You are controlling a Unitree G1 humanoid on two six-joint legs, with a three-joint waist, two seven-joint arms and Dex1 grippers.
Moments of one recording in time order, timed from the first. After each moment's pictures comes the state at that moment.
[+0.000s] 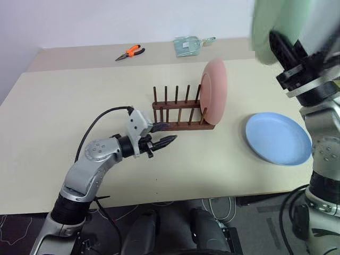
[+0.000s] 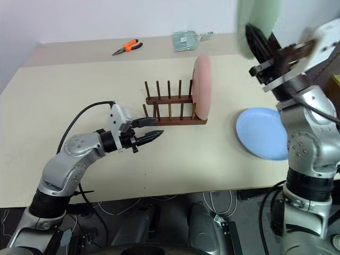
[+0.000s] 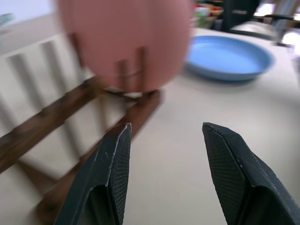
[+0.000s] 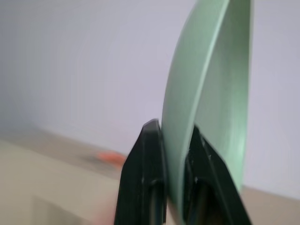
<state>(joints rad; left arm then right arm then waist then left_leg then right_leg) -0.30 0.49 -0.10 -0.33 -0.42 0.48 -0.72 -0.54 -0.56 -0.34 -0.47 1.01 0.48 0.31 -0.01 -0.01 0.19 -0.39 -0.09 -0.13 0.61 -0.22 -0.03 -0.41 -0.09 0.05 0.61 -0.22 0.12</state>
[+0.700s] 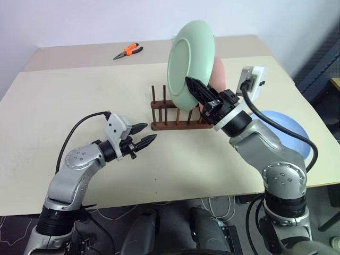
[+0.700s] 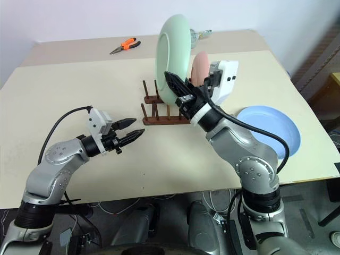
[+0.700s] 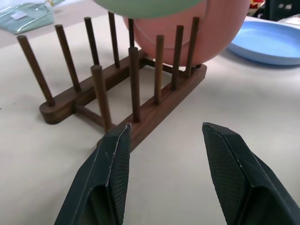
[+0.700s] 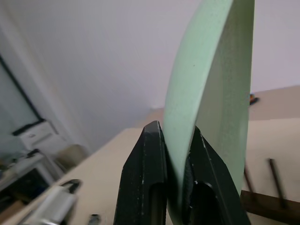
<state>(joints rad) -0.19 0.52 0.01 -0.34 -0.42 0.43 -0.71 -0.47 -0.33 0.01 -0.57 1.04 0.64 -0.08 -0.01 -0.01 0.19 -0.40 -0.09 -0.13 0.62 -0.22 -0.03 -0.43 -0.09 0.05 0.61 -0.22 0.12</state>
